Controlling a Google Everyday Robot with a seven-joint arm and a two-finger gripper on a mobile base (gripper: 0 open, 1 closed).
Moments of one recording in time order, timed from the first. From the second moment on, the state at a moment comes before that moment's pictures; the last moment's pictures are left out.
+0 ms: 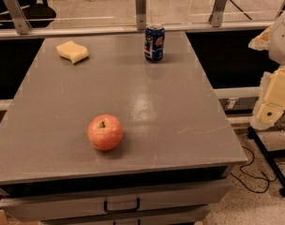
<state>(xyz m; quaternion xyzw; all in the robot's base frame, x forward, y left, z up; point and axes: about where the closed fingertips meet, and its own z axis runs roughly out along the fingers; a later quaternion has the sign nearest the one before) 0.438 -0.217 0.977 -0.60 0.78 -0.03 0.16</state>
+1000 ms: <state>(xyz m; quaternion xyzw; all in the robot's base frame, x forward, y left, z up) 0.500 -0.124 0.957 -0.66 0.72 -0.01 0.20</state>
